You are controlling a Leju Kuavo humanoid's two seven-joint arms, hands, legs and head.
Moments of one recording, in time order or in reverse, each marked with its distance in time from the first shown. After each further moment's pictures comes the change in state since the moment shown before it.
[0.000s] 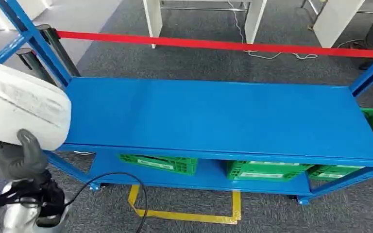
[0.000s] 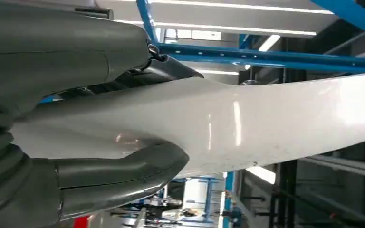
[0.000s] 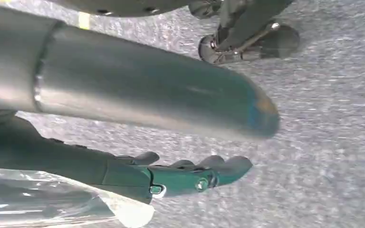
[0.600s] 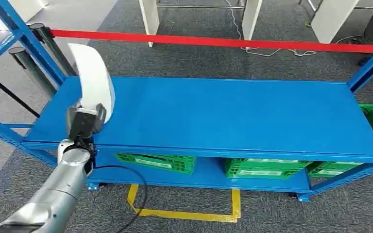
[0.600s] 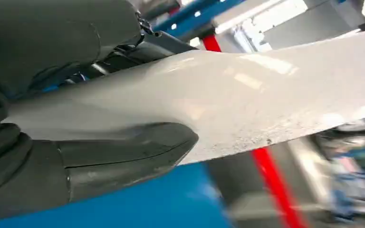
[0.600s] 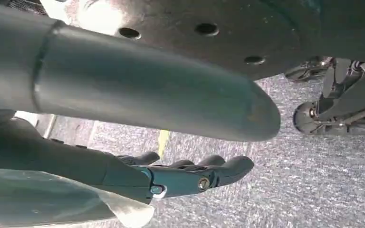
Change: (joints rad) left arm -0.547 0.015 0.068 0.928 -0.253 0.157 0.072; right arm -0.029 -0.018 0.060 0.050 -0.018 0.306 0.323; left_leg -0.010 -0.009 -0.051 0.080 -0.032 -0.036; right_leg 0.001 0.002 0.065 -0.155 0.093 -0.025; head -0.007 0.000
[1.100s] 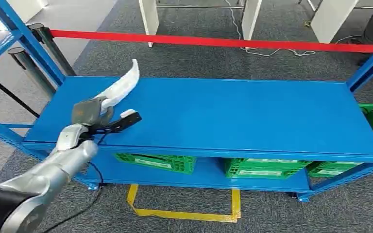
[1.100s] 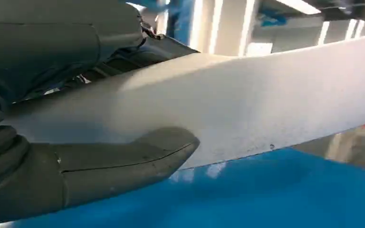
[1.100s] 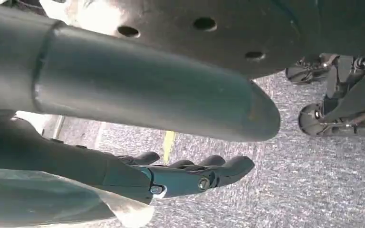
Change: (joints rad) left arm -0.291 0.120 -0.206 0.580 -0.706 0.357 0.303; right arm -0.003 -0.004 0.006 0.000 -0.050 -0.006 0.025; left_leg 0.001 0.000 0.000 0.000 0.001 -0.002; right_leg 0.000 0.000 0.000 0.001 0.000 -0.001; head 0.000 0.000
